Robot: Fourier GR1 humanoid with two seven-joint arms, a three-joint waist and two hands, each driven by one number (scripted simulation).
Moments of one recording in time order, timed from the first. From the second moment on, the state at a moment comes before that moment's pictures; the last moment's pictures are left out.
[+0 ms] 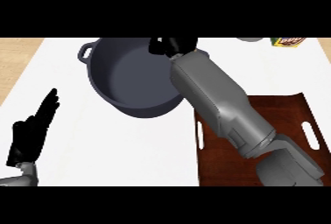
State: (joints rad) left arm -0.03 0.26 0.11 -1.55 -0.13 -0.01 0.14; right arm -1.35 0.00 0.44 -0.42 0.79 -0.49 0.73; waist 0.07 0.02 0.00
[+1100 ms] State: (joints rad) left arm -0.04 0.26 0.12 -1.53 -0.13 -0.01 0.12; right arm -1.27 0.00 0.13 -0.48 0.41 -0.86 0.19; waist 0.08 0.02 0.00
